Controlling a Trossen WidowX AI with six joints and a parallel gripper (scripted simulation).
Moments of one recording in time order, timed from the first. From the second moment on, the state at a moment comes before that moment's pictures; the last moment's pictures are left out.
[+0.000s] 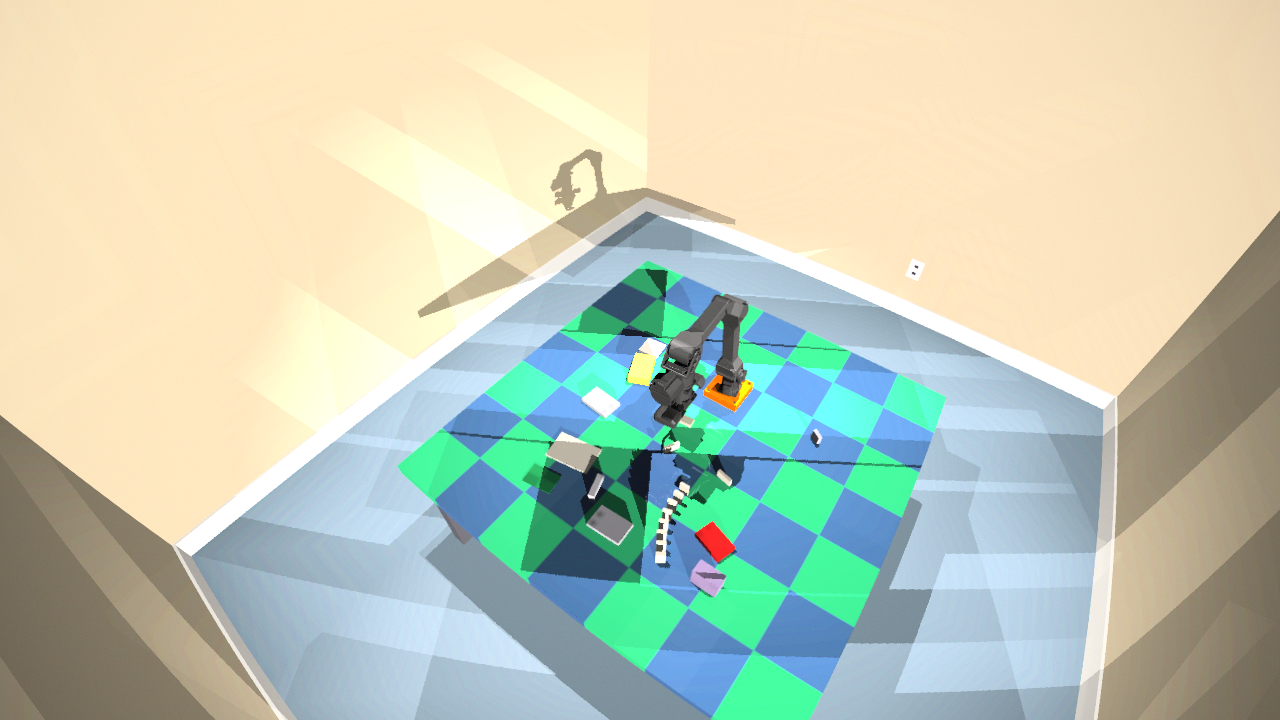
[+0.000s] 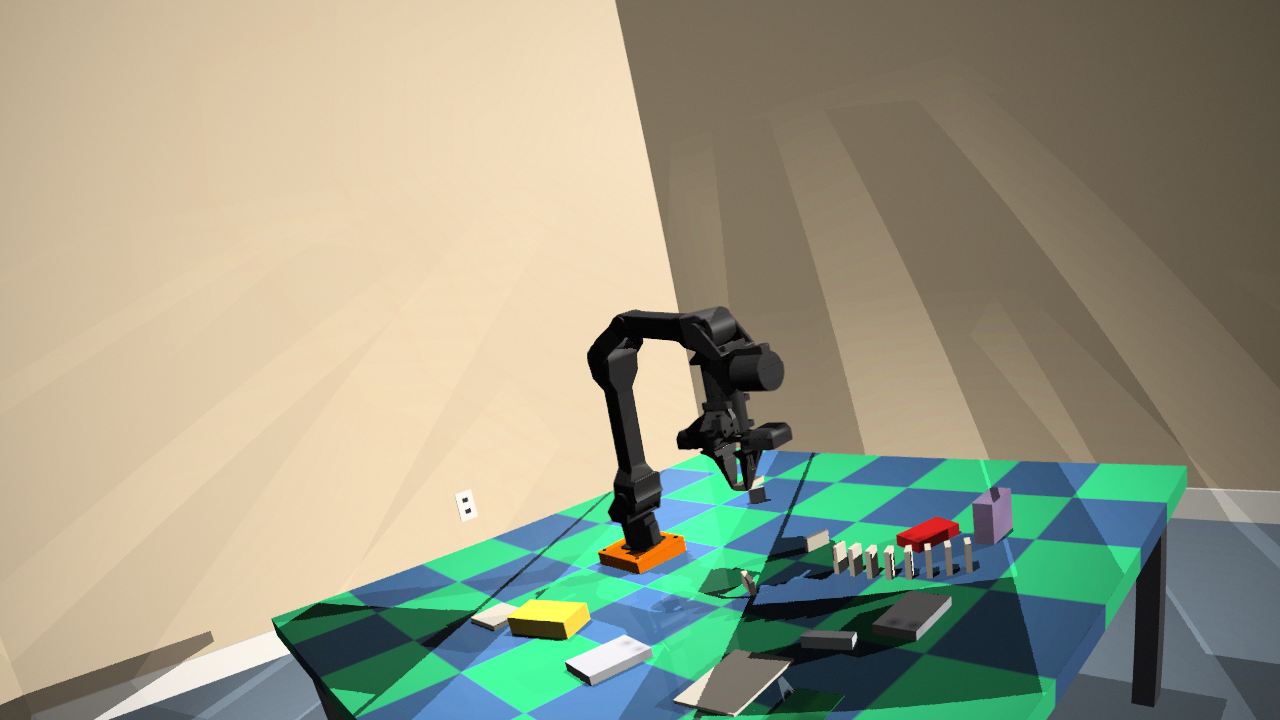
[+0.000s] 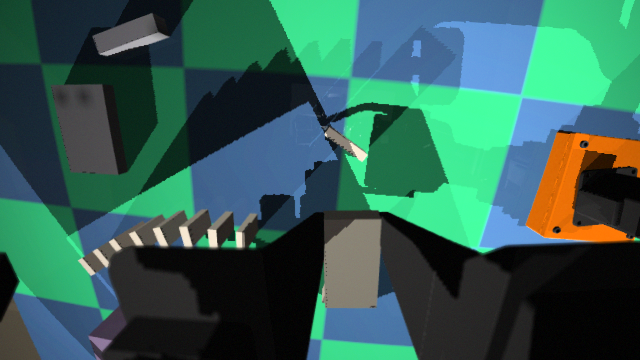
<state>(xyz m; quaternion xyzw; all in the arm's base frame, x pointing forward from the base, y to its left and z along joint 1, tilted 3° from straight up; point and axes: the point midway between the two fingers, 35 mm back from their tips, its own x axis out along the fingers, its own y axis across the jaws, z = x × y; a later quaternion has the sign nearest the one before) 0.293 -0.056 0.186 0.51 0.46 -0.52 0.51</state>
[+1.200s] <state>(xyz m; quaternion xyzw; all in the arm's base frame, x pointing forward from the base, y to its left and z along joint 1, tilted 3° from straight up) 0.317 -0.220 0.150 0.34 0.33 -0.75 0.45</state>
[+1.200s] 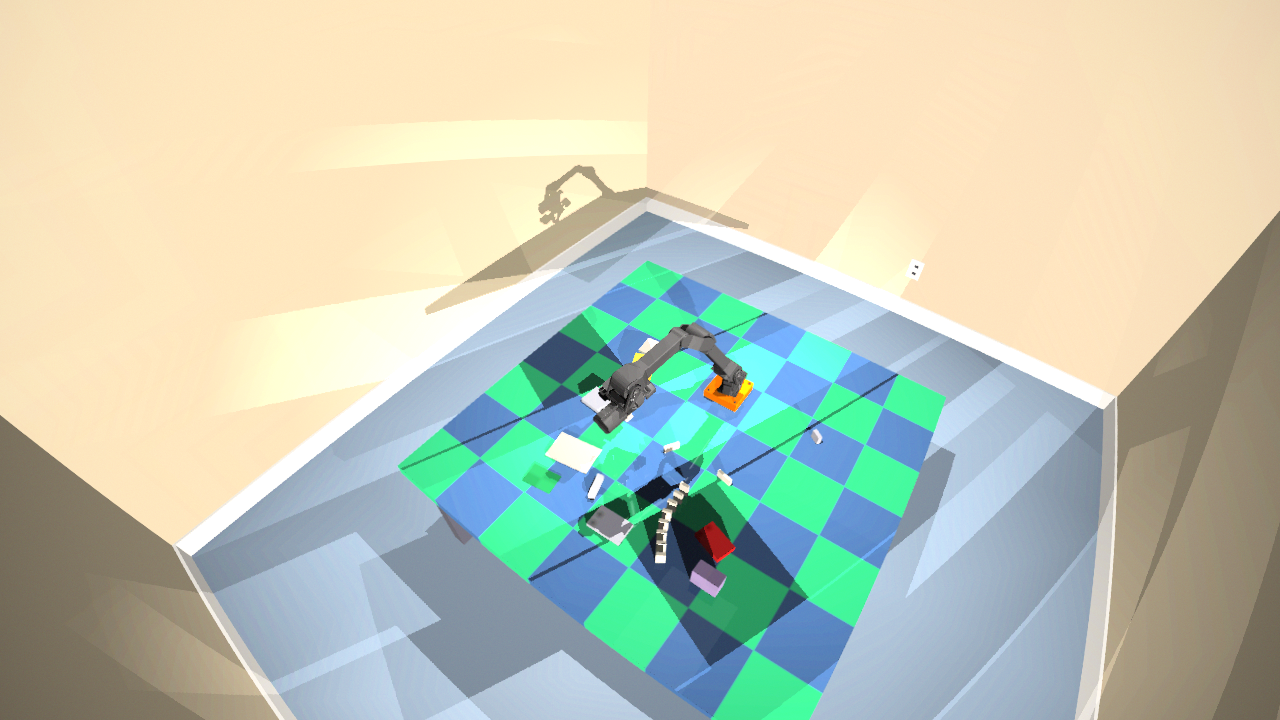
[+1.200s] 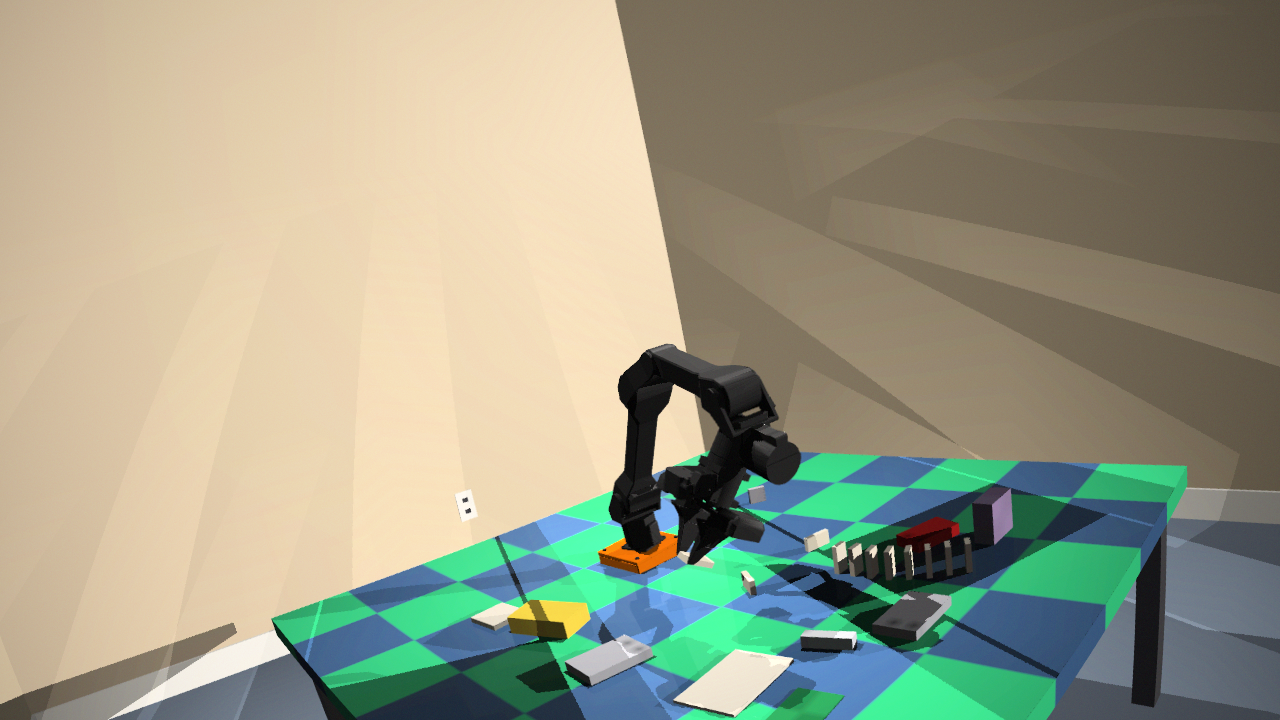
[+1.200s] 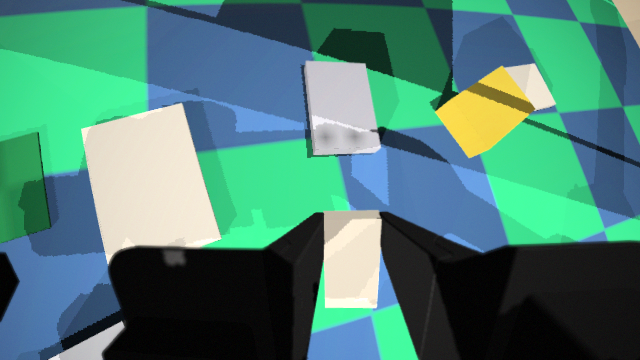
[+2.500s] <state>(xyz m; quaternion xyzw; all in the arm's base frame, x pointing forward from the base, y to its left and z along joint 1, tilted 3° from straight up) 0.346 -0.190 0.155 0.03 0.00 -0.76 0.65</state>
